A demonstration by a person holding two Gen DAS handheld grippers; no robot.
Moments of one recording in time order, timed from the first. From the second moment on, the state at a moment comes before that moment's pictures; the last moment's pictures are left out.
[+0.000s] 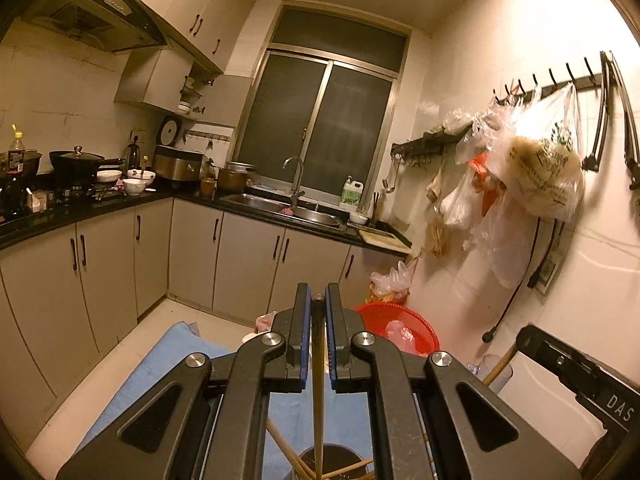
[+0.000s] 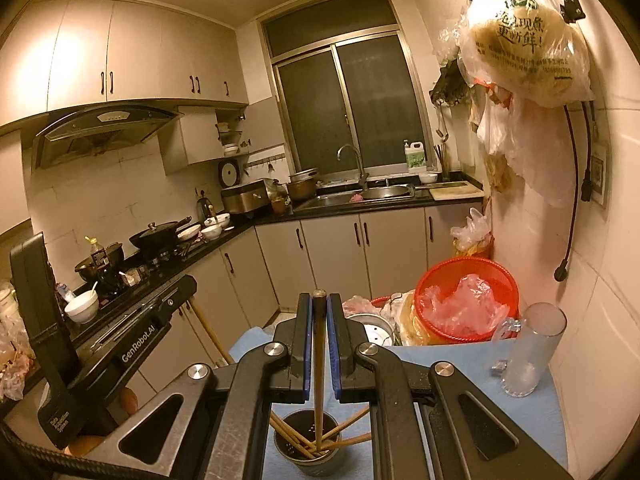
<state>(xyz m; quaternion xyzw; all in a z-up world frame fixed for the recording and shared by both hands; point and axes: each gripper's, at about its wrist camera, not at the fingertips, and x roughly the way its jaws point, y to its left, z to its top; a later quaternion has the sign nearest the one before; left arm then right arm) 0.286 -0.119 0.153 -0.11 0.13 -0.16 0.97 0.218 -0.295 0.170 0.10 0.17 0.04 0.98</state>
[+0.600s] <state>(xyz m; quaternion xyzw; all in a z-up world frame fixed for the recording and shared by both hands) 0.281 -0.126 0.101 -0.08 0.19 -0.17 0.96 0.225 -0.299 0.120 0.10 0.22 0.05 0.97</state>
